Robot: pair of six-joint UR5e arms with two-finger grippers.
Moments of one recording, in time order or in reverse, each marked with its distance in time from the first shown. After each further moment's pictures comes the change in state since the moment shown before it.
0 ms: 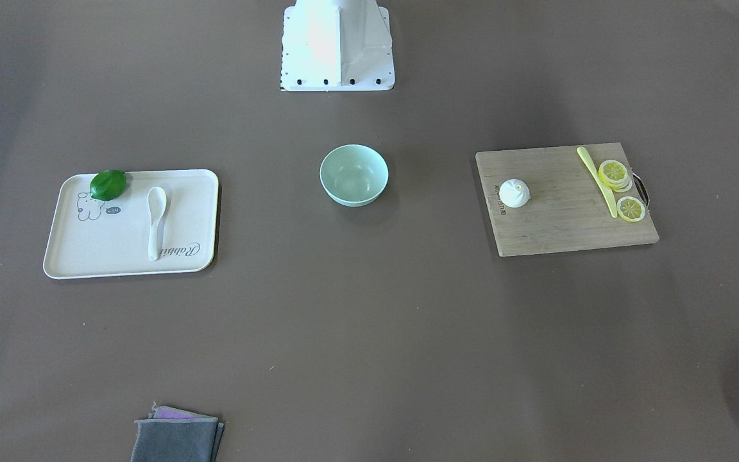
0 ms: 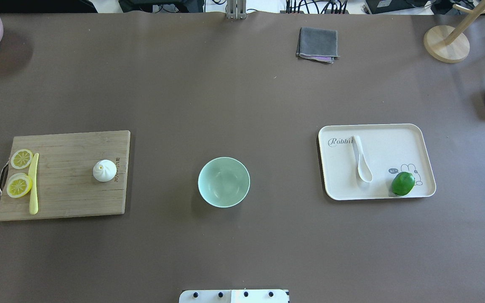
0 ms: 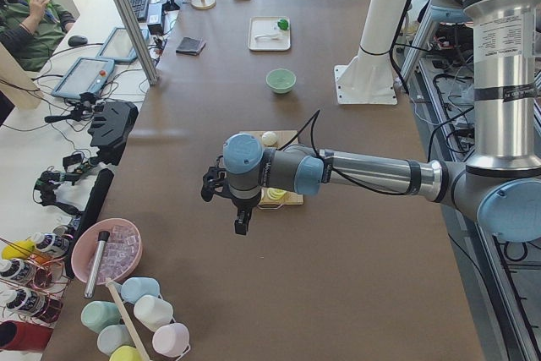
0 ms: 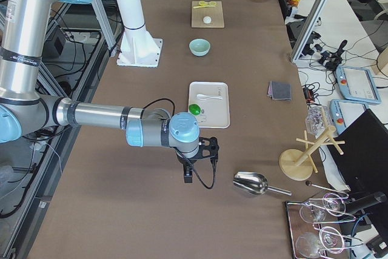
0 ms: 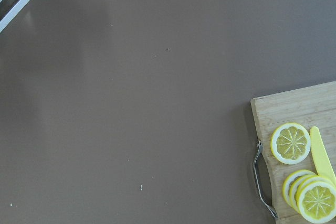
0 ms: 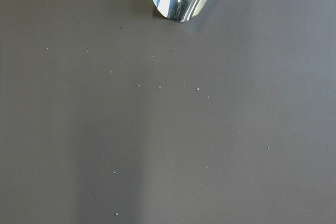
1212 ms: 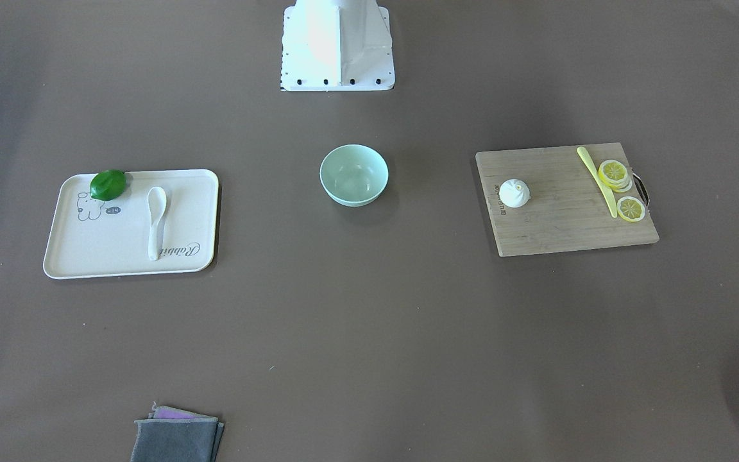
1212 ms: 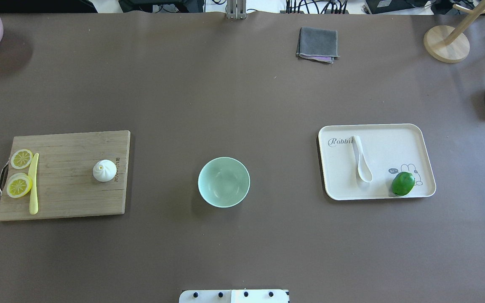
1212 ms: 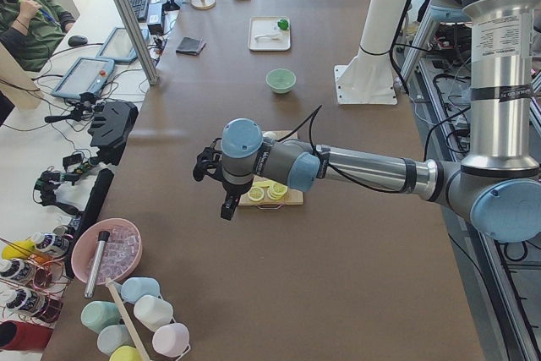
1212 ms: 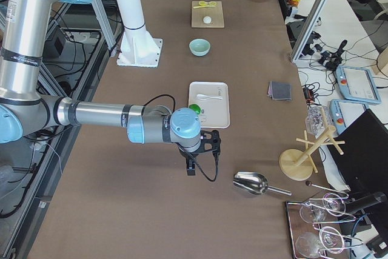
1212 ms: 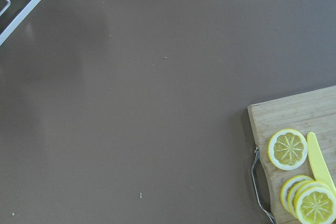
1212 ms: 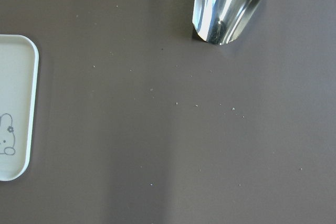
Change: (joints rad) left arm 0.000 -0.037 -0.002 -0.197 0.001 -0.009; right arm 0.000 0.013 0.055 0.000 0.066 0.010
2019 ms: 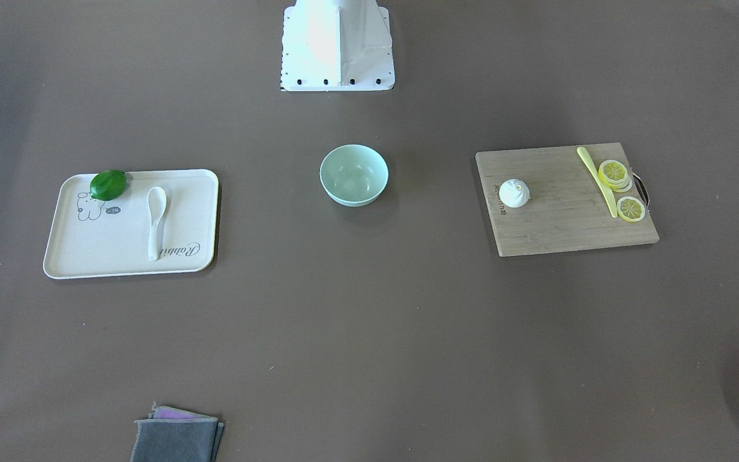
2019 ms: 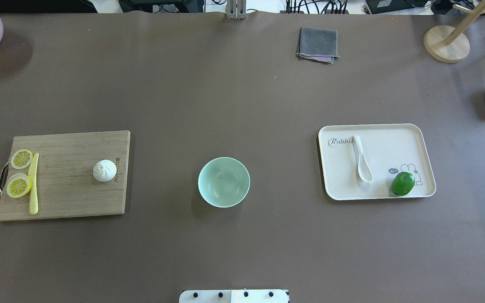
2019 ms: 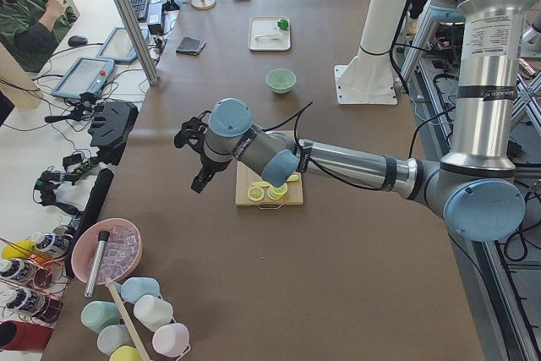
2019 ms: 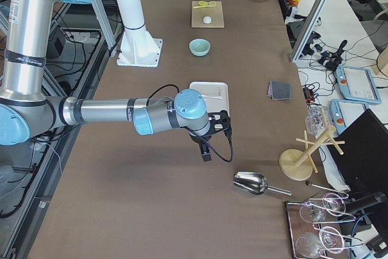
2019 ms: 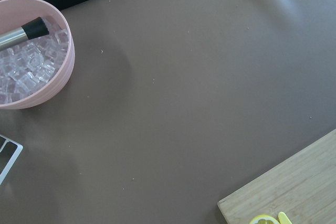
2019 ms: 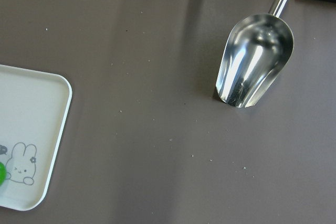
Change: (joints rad) left arm 0.024 -0.100 0.055 -0.207 0.000 -0.050; right arm -0.001 0.042 0.009 0.140 -0.009 0.031
